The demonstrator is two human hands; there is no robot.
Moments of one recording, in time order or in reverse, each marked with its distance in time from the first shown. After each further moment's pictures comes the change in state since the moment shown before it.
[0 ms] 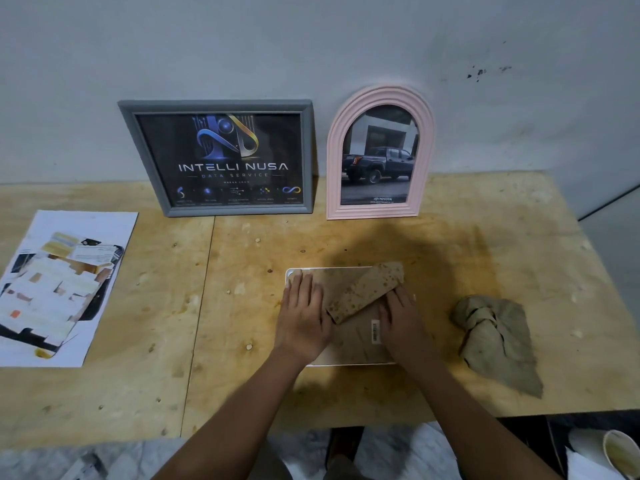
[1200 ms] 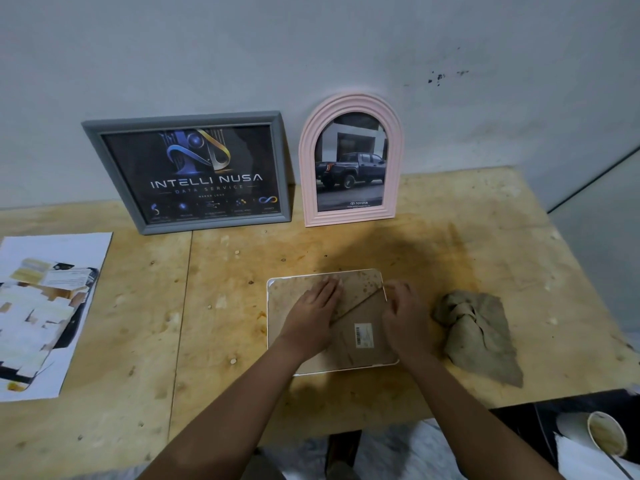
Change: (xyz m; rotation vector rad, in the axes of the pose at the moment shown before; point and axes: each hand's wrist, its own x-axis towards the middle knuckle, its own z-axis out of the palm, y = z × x) left_hand 0.030 0.025 -0.001 0.020 -0.180 0.308; right_hand 0.003 0.001 -0.029 0.138 0.257 0.180
